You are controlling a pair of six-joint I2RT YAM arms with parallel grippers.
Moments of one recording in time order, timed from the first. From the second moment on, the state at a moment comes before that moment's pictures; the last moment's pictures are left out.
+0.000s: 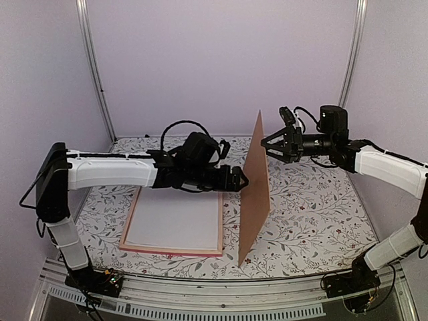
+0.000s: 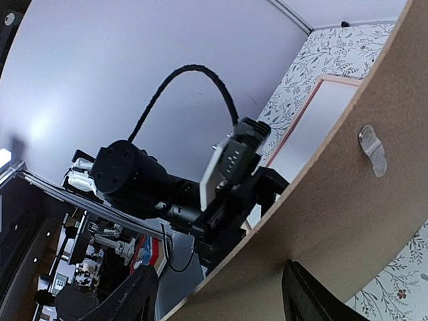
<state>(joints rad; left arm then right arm) -0.96 1.82 1.34 -0.17 0.05 -0.67 0.44 1.40 1.04 0.10 -0.99 0.74</state>
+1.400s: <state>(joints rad) -0.90 1.67 1.44 -0.15 0.22 -0.67 0.50 1.54 1.16 0.13 -1.01 0.78</state>
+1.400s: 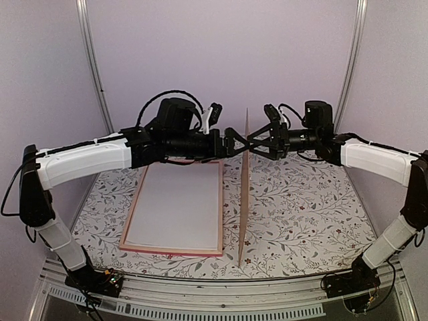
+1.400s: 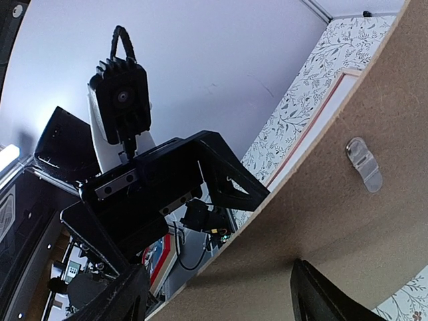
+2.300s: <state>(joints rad) -0.90 1.63 1.43 -0.19 0.16 -0.66 0.50 1.56 1.19 0.18 -1.04 0.82</state>
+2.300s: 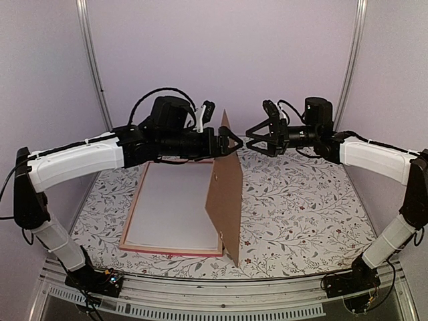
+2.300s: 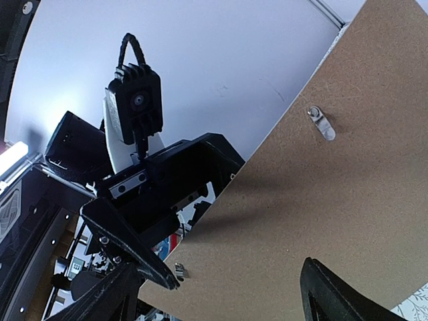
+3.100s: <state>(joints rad) -0.87 1.54 1.30 -0.31 -0.03 -0.61 0.44 1.56 1.09 0.17 -1.04 0.78</state>
